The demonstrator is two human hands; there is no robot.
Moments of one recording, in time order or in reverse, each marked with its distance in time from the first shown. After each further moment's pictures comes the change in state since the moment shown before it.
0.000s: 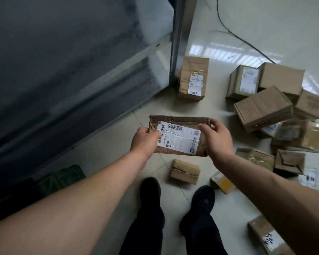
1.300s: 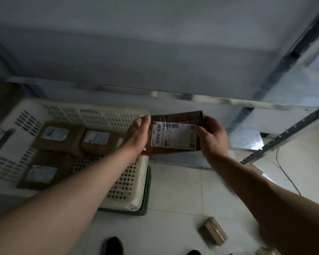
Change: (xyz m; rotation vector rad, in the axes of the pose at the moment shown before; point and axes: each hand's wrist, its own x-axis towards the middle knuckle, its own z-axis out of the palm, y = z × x) left_hand -0.453 -0.086 -0.447 -0.418 0.525 0.456; right_hand -0.532 -0.183 0.179 -0.250 -0.457 -0.855
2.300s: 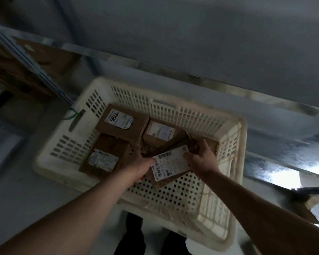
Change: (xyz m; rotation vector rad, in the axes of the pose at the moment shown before) left_hand 0.073 -0.193 -0.240 0.100 0.003 -0.723; right_hand -0.008 0.015 0.332 -0.338 -0.452 0.143
